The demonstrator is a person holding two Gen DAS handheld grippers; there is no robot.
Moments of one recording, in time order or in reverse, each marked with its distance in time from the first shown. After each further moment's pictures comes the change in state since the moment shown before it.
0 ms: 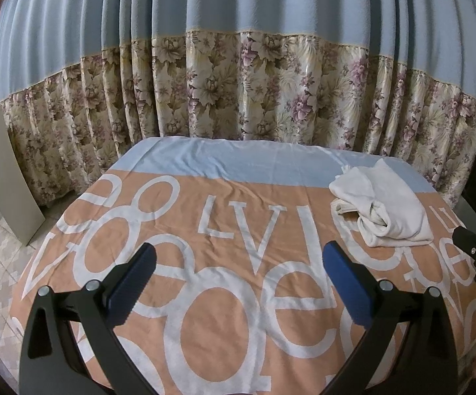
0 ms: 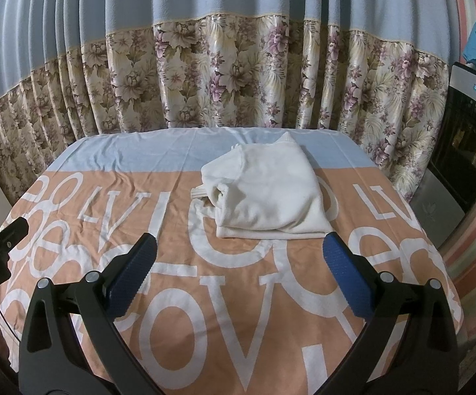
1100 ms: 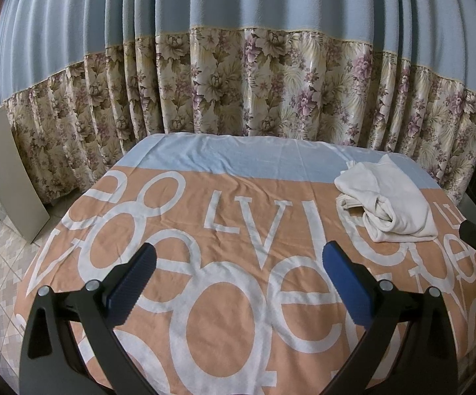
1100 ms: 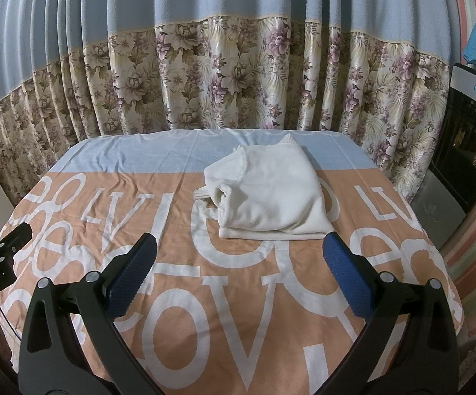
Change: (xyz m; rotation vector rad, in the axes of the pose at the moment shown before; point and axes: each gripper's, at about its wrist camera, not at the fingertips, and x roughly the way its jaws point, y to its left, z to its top) left arm -0.003 0.007 -0.006 0.002 0.005 0.014; right arm -0.001 0.001 0.000 0.002 0.000 -0.001
